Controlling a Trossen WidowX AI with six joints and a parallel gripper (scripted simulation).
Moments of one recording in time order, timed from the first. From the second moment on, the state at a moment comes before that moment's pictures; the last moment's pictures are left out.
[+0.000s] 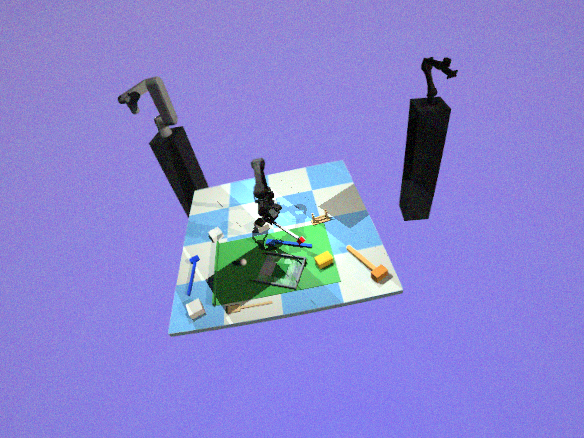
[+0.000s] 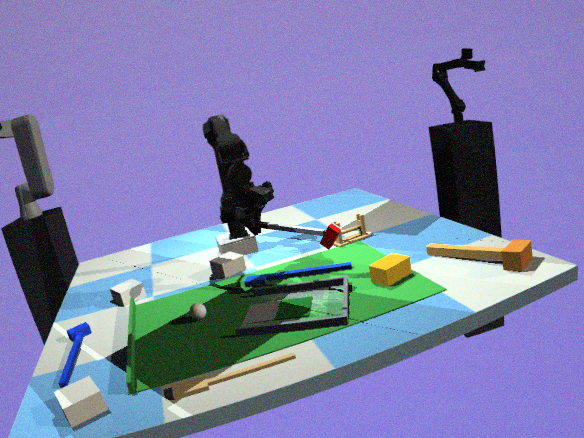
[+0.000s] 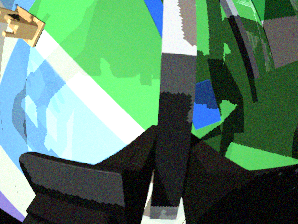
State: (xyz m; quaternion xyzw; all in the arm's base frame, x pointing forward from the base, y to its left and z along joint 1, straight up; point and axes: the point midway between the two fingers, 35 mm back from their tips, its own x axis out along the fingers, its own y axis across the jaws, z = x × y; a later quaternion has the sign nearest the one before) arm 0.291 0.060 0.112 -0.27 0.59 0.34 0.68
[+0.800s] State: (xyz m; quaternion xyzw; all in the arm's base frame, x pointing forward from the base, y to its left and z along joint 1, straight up) arm 0.283 -0.074 0.120 -0.02 0.69 0.04 0.72
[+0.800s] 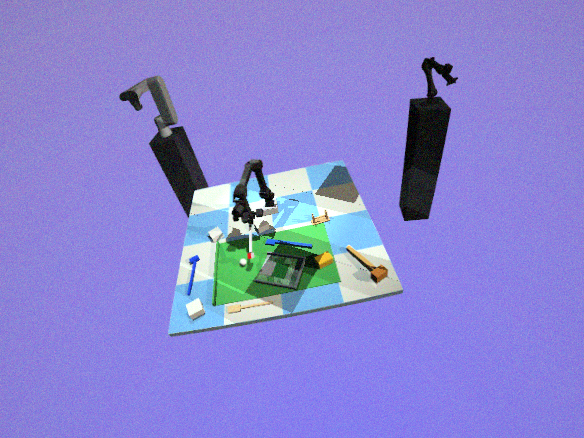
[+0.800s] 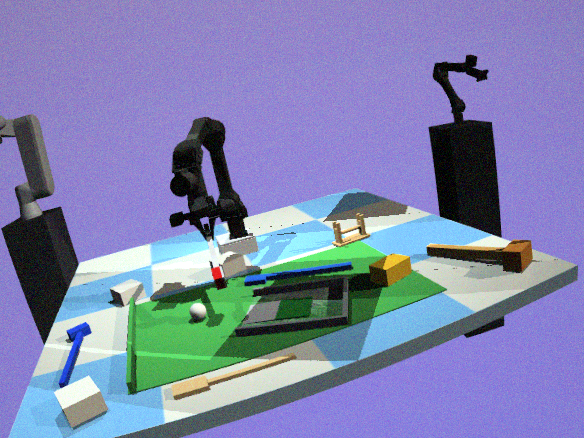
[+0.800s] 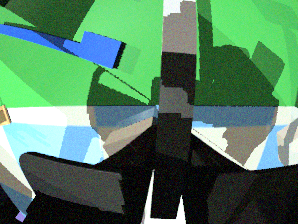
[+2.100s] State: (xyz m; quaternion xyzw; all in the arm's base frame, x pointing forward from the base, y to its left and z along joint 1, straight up) arm 0.266 -0.130 0.084 0.09 0.69 -0.09 0.71
